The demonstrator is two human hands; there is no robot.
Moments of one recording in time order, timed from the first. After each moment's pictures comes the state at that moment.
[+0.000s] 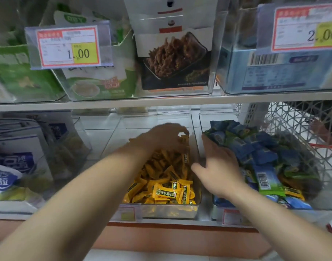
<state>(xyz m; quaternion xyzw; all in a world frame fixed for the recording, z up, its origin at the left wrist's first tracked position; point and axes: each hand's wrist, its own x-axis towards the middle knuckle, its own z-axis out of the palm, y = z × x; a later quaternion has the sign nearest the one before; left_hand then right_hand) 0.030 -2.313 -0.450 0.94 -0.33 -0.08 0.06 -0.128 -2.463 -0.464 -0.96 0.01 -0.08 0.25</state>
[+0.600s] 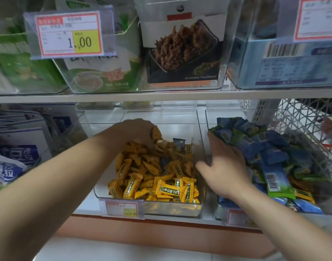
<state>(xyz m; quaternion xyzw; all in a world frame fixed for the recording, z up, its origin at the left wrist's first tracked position) 0.048 -2.235 -0.434 0.97 -0.20 -0.15 -0.07 -0.128 -2.462 -0.464 -0.96 0.02 -0.07 0.26</state>
